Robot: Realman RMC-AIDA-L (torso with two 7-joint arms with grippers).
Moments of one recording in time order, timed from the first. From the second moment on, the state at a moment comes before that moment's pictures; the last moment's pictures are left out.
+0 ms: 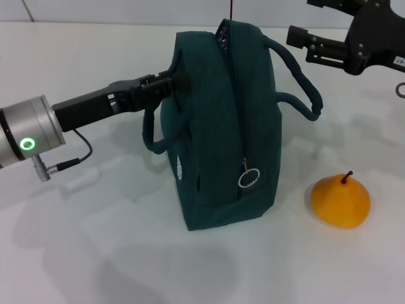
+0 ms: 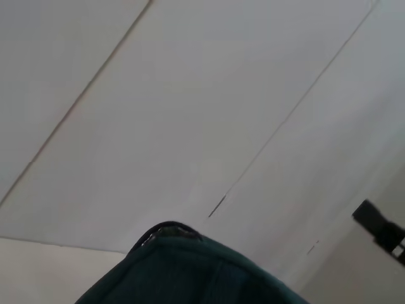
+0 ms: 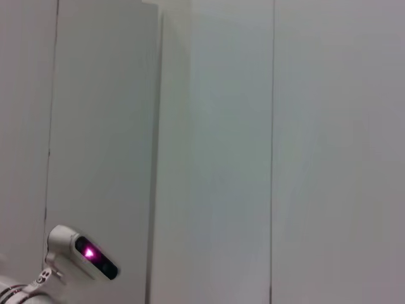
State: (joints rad) left arm -0.44 -2.07 0.90 0.58 1.50 1.48 -1.69; right arm 0.49 2.02 -1.18 -0.88 -1.26 -1.38 1.24
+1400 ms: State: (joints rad) left arm -0.45 -2.08 0.89 0.55 1.48 1.48 -1.50; right arm 0.43 2.01 -1.18 -0.83 -1.26 -1.38 1.16
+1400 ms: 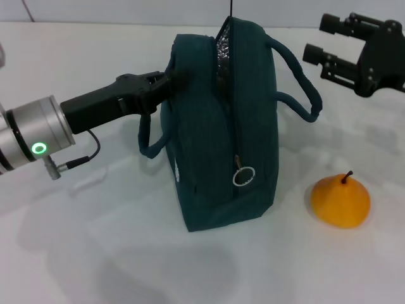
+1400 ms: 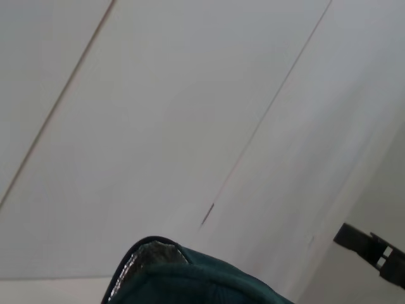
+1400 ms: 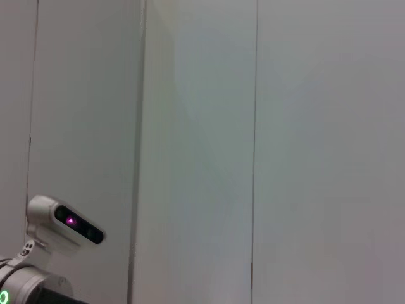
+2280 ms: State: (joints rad) left arm -0.47 -2.09 0.92 0.37 1.35 1.49 -1.06; right arm 0.28 1.96 -0.99 -0.60 -1.50 -1.67 1.08
